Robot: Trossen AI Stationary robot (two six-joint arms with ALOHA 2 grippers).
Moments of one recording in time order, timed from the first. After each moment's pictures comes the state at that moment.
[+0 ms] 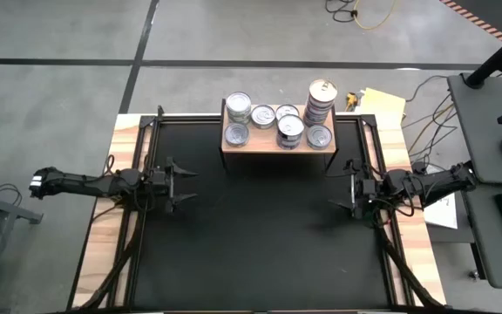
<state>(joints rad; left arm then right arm) -0.08 0.23 0.02 0.21 -0.17 -0.01 0.19 0.05 0.01 0.12 0.16 -0.29</state>
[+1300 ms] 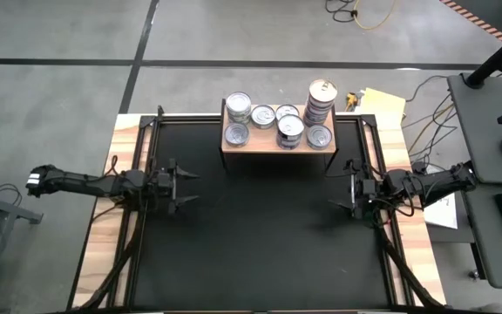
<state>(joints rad) -0.08 0.31 0.02 0.21 -0.17 -0.01 0.19 0.05 0.01 0.12 0.16 -0.29</state>
